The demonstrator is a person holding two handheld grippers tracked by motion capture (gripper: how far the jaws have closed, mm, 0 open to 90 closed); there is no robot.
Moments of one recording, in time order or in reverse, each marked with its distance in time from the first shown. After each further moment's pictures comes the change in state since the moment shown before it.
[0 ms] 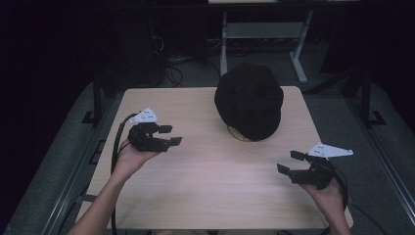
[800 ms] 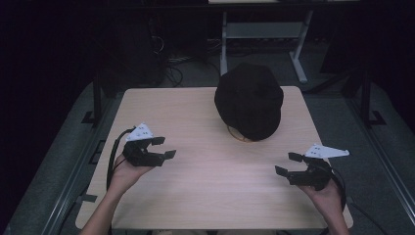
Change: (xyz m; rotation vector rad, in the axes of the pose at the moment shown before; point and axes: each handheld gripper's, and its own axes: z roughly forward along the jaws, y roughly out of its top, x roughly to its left) left arm -0.009 -0.044 -0.005 0.005 0.062 0.004; right arm 0.003 -0.002 0.005 0.025 0.008 -0.010
